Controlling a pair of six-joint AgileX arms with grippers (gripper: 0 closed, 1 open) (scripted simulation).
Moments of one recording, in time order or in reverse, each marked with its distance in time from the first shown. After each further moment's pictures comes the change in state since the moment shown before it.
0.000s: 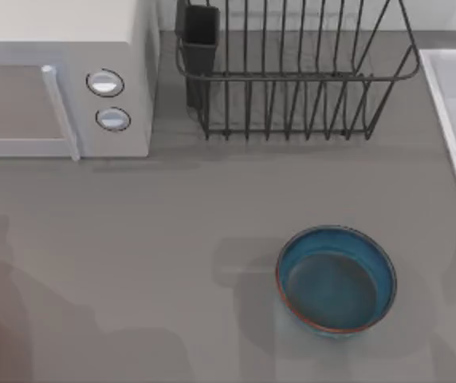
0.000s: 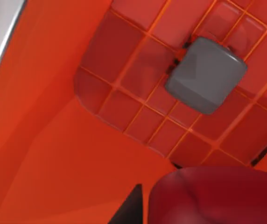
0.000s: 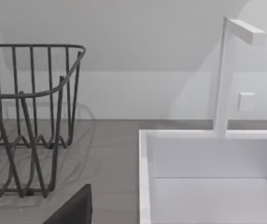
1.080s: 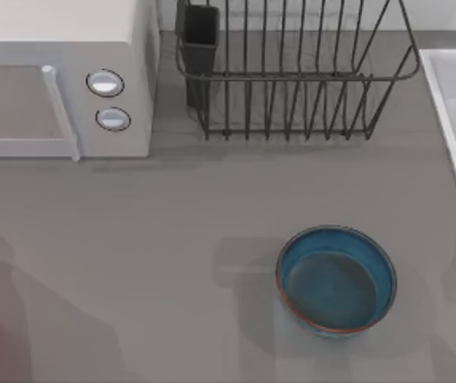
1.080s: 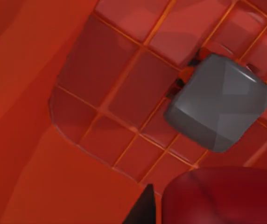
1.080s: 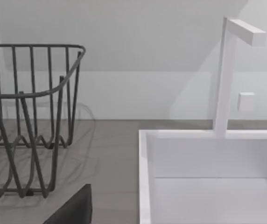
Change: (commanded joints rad) left arm 0.012 0.043 -0.245 0.288 0.000 0.015; right arm 0.000 0.000 0.000 0.000 0.000 0.000
